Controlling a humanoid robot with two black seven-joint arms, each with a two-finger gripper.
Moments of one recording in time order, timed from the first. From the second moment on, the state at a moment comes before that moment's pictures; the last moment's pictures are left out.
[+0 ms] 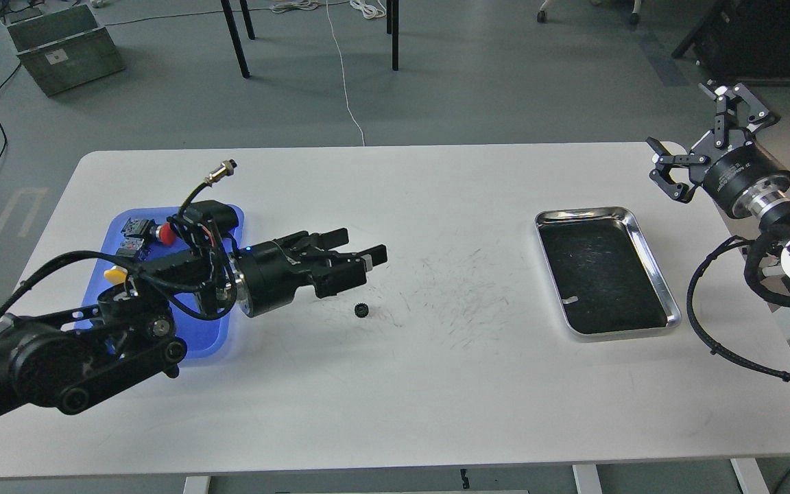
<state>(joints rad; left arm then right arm) -0.70 0.45 -0.34 -1.26 1.77 0.05 -0.31 0.63 -0.52 0.97 0.76 -0.09 0.37 0.05</state>
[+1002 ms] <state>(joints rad) -0.62 0.25 -0.33 -0.89 2.18 0.18 -0.28 0.61 -0.49 0.91 0.74 -0.10 0.37 0.06</state>
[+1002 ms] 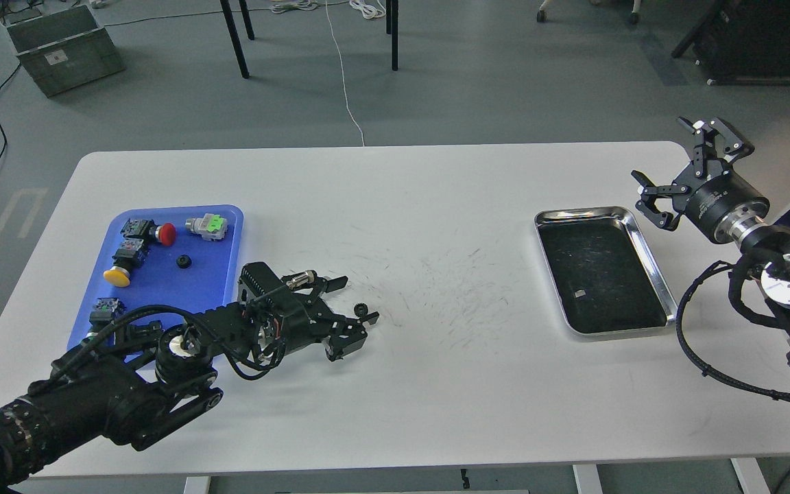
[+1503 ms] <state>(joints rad) -0.60 0.25 -0.33 -0.88 2.18 0.18 -0.29 0.62 -0.49 0.91 0.74 -0.10 0.37 0.06</state>
